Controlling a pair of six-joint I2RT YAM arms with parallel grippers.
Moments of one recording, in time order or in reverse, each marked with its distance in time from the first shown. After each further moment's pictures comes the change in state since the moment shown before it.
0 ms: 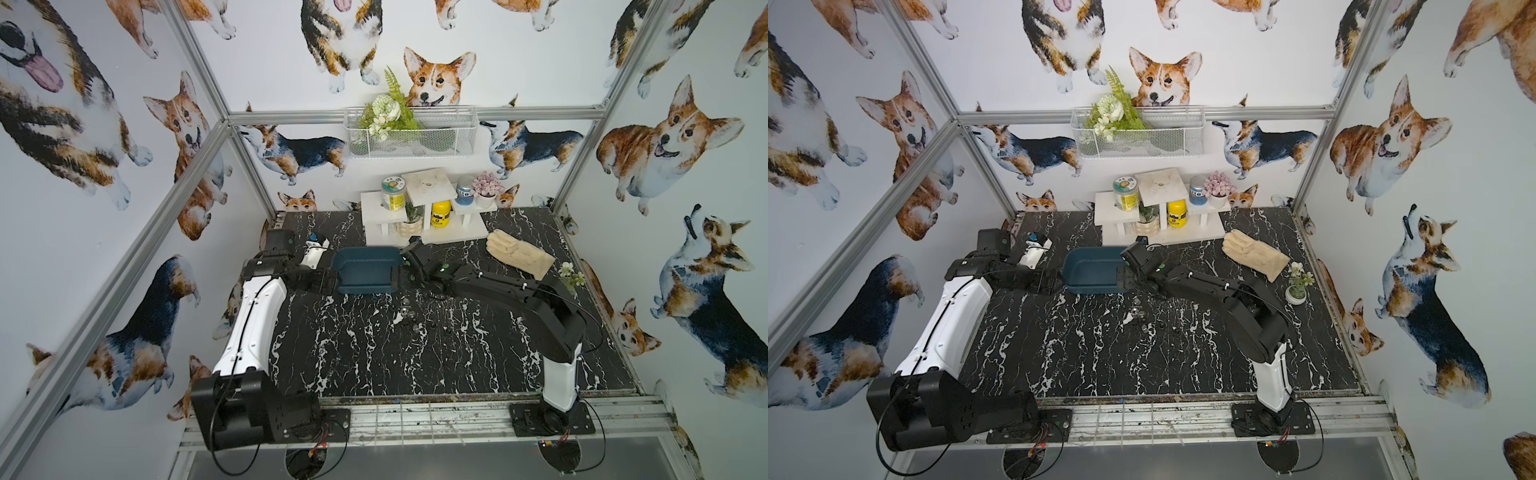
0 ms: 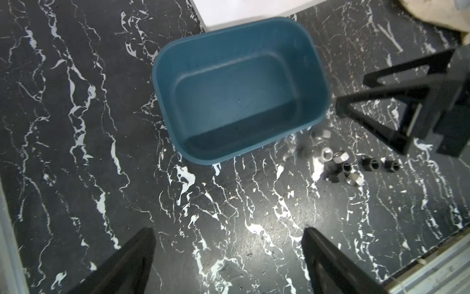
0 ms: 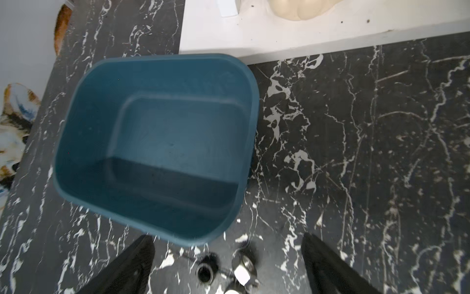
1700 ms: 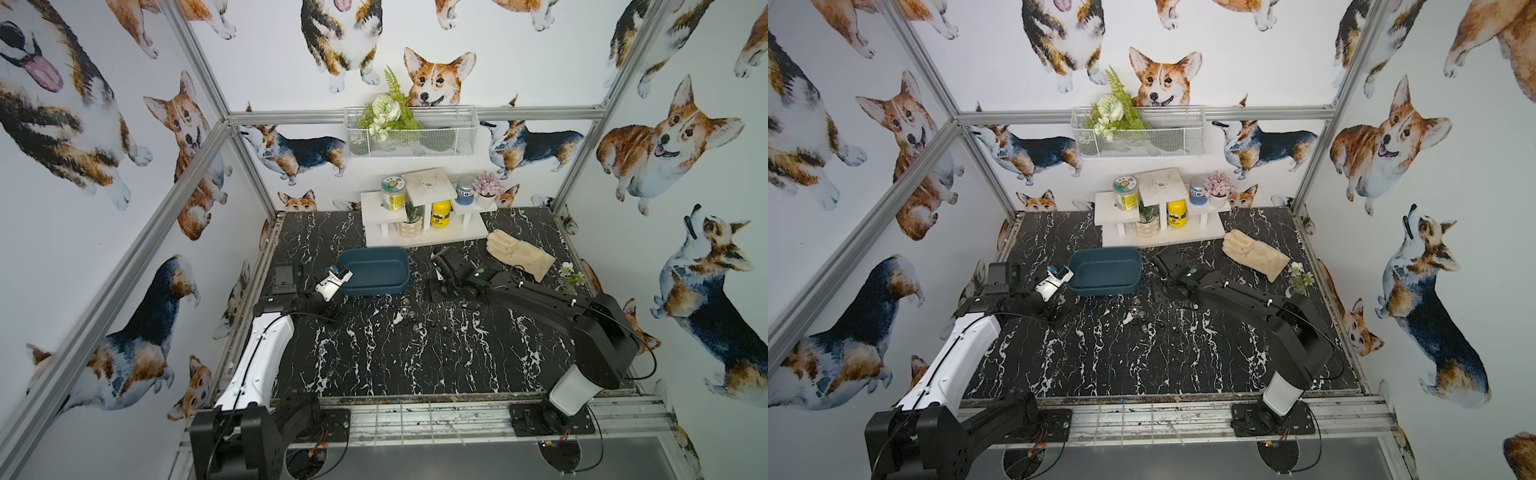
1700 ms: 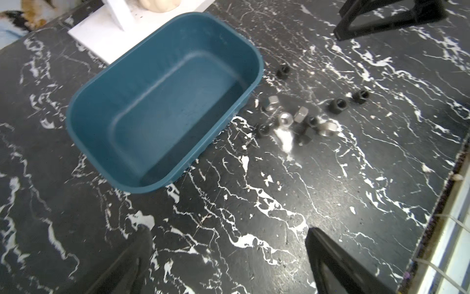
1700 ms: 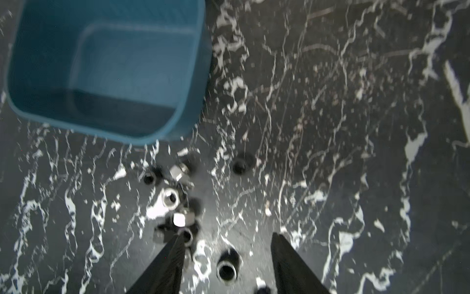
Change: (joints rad) left arm -0.047 -0.162 -0.352 0.241 0.268 0.384; right arm -0.066 -0.372 -0.338 -0.211 -0.112 -0.126
